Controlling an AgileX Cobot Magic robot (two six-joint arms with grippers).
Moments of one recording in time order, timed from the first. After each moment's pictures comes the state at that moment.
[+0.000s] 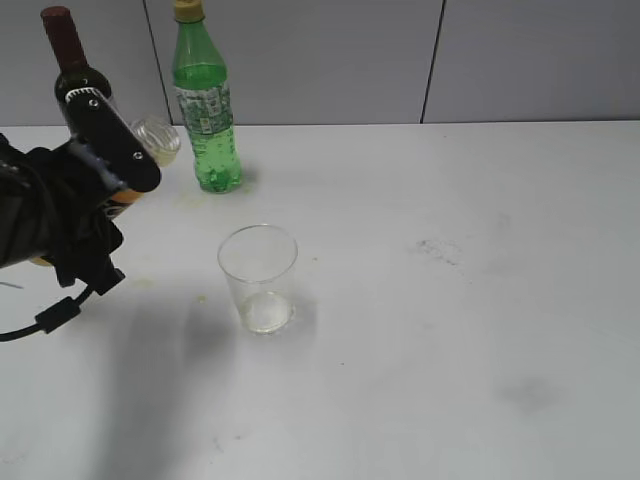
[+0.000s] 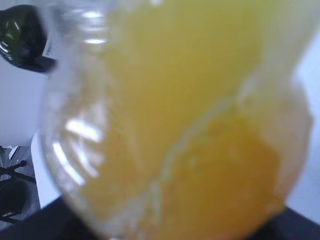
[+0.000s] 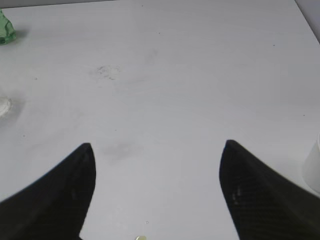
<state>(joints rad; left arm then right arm) -0.70 1.55 -0.70 -1.76 -0.67 2.23 0.13 -0.01 -0.50 0.01 1.04 0.02</state>
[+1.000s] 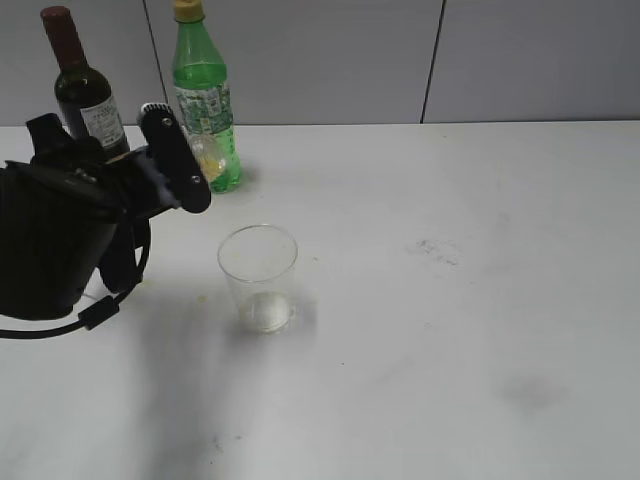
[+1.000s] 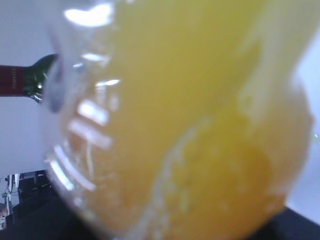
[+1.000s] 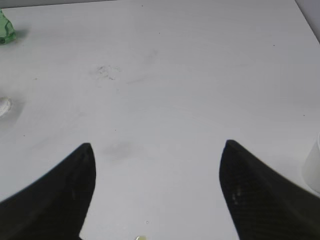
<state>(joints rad) -0.81 1.69 -0.78 -1.70 -0.87 2.32 0.13 -0.01 -0.50 0.01 1.04 0.03</state>
